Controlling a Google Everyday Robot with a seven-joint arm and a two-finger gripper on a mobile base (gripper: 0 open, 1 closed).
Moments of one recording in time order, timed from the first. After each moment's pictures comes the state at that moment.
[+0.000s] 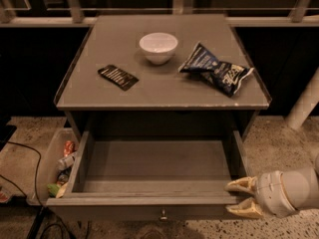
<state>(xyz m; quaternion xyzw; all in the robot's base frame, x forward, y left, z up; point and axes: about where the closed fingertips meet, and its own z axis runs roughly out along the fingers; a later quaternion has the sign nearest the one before) 0.356 -0.211 0.655 -0.61 0.72 0.19 0.28</state>
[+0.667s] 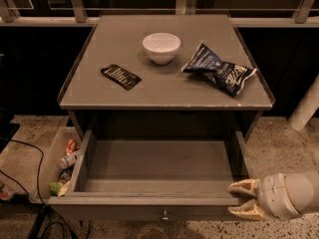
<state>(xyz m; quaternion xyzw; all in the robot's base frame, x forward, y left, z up) 0.351 -0.213 0.655 -0.61 0.72 0.19 0.28</state>
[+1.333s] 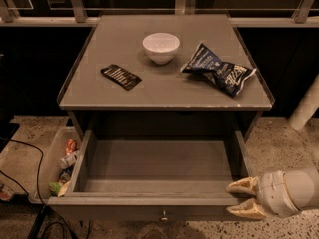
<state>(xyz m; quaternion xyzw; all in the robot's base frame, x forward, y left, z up) 0.355 -0.212 0.656 -0.60 0.72 0.20 0.28</state>
